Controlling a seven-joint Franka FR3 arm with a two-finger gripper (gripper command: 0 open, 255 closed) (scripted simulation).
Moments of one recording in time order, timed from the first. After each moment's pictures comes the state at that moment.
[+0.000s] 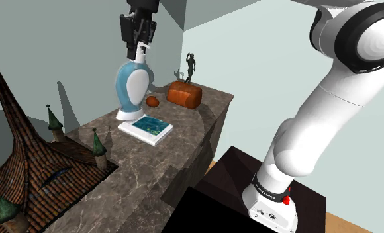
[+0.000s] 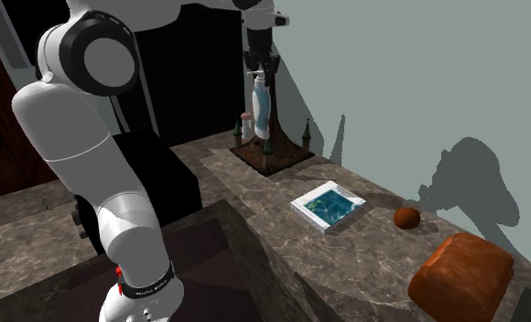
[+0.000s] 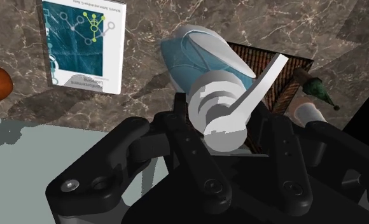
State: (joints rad) arm 0.13 -0.16 0.30 -1.62 0.12 1.61 0.04
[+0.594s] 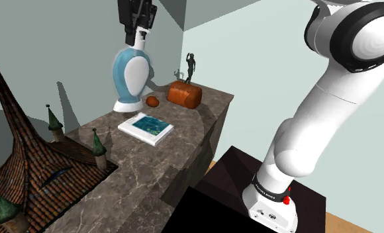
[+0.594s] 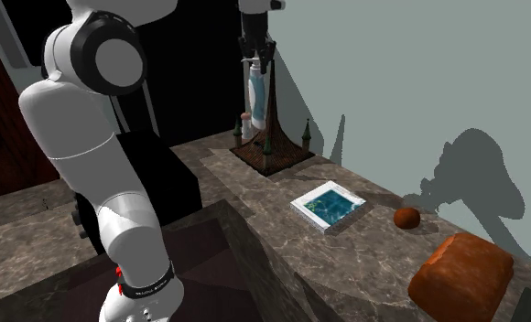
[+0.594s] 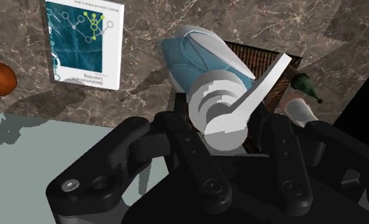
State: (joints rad) arm 0.14 -0.13 0.32 -1.48 0.11 1.50 0.08
